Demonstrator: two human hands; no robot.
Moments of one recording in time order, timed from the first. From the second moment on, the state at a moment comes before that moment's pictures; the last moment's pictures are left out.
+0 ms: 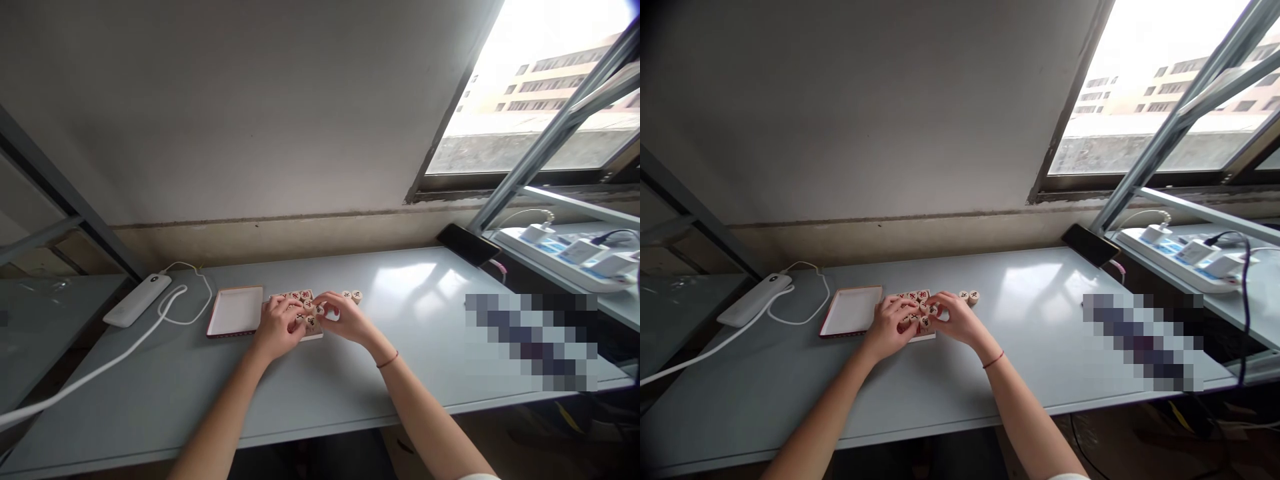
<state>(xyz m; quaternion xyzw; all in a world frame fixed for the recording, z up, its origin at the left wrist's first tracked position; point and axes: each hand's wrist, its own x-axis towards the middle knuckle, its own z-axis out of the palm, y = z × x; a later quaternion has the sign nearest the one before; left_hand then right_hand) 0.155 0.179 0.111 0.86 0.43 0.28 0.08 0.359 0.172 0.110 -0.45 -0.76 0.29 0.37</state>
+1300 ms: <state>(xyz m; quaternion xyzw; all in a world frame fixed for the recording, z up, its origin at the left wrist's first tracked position) 0.121 0.202 0.109 0.84 0.44 0.30 0.12 0.358 0.201 0.128 -0.60 -0.79 0.10 0.13</state>
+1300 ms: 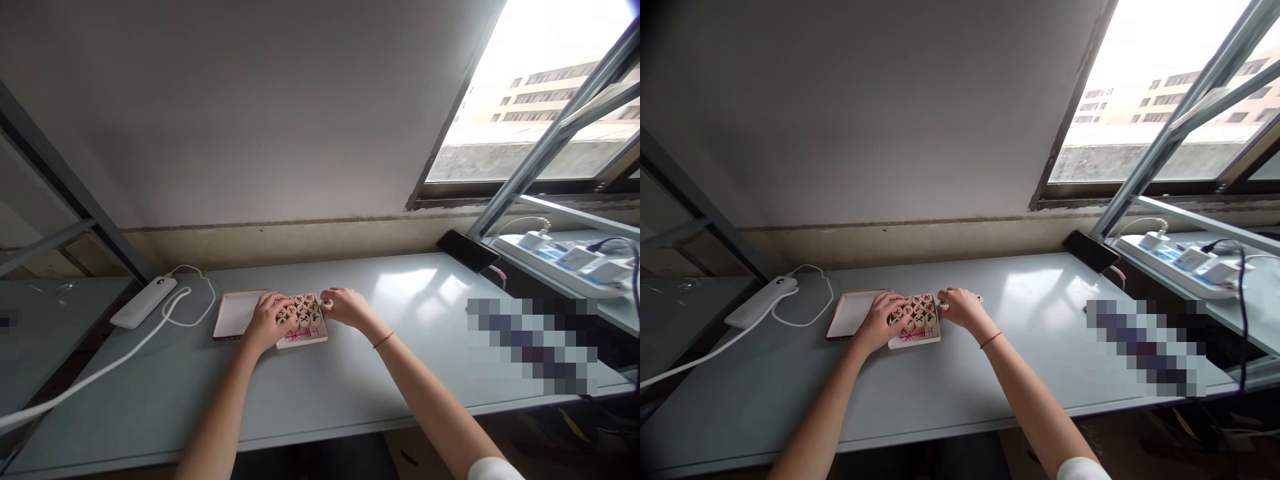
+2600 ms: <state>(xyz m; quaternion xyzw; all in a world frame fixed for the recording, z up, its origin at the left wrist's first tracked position) 0.103 0.184 0.126 0.90 0.32 0.24 0.15 0.340 0.189 0.117 -0.42 -0.62 0.48 0.46</state>
